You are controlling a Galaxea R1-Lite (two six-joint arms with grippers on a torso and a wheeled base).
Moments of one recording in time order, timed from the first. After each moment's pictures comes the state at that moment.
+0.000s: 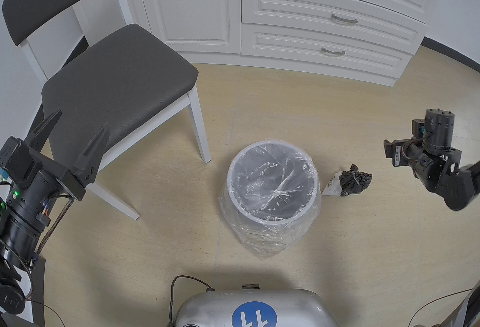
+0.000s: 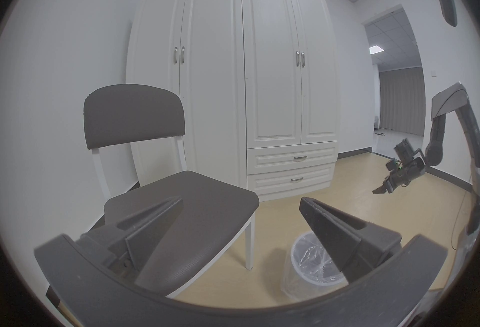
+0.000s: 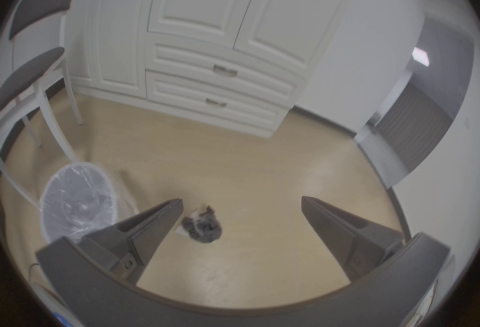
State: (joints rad) left arm -0.41 1.30 -0.20 -1.42 0.11 0.20; right arm 0.18 1.75 -0.73 -0.80 -0.51 -0.11
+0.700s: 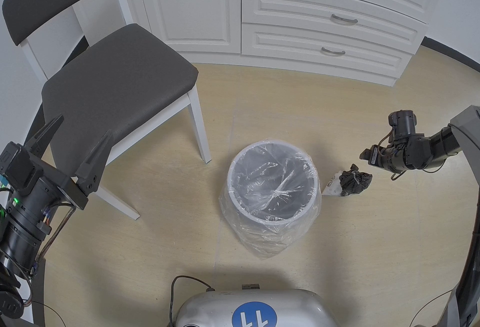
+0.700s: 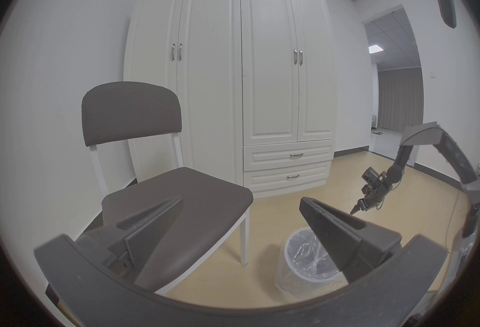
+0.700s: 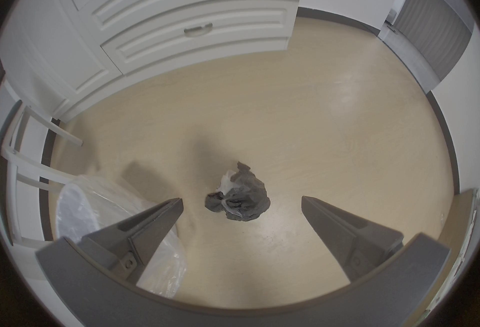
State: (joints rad) left arm -0.48 1.26 -0.20 -1.36 0.17 0.20; right arm 0.02 2.19 -1.32 -0.22 -0.15 0.32
